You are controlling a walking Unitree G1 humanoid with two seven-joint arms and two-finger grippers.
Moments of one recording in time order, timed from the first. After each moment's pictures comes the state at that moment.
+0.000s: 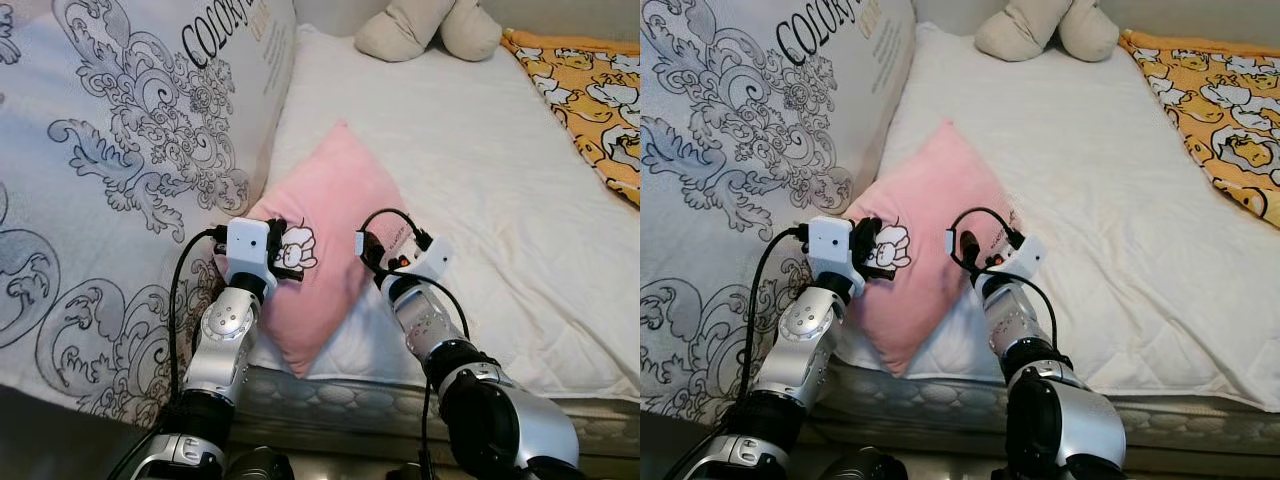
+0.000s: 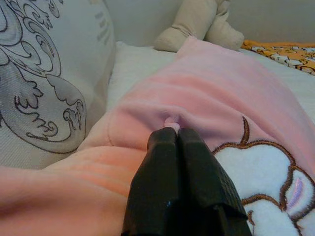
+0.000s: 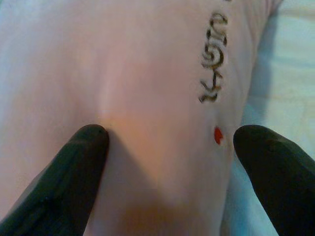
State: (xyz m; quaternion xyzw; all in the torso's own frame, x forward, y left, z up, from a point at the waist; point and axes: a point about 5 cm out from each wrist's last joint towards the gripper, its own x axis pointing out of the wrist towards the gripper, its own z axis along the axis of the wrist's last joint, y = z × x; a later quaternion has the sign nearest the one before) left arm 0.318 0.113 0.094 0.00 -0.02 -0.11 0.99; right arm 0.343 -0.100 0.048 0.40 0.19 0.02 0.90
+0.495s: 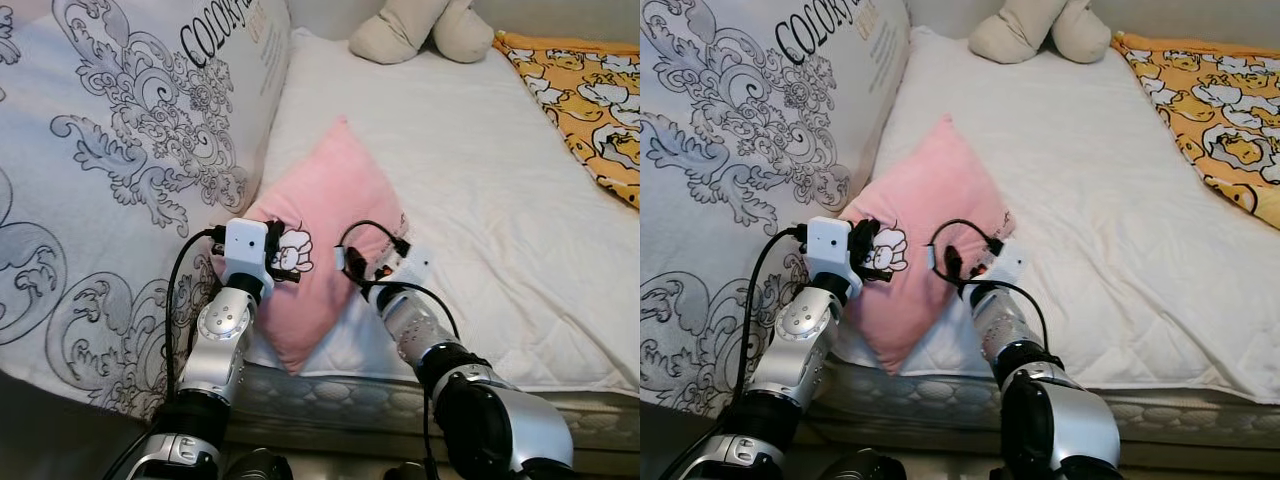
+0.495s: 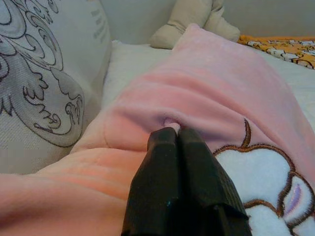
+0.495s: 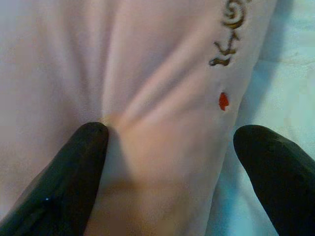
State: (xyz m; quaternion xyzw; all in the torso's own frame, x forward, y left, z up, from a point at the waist) left arm 0.319 0.117 0.093 0.01 -0.01 -0.11 0.99; right arm 0.335 -0.074 0.042 0.34 0.24 0.05 0.91
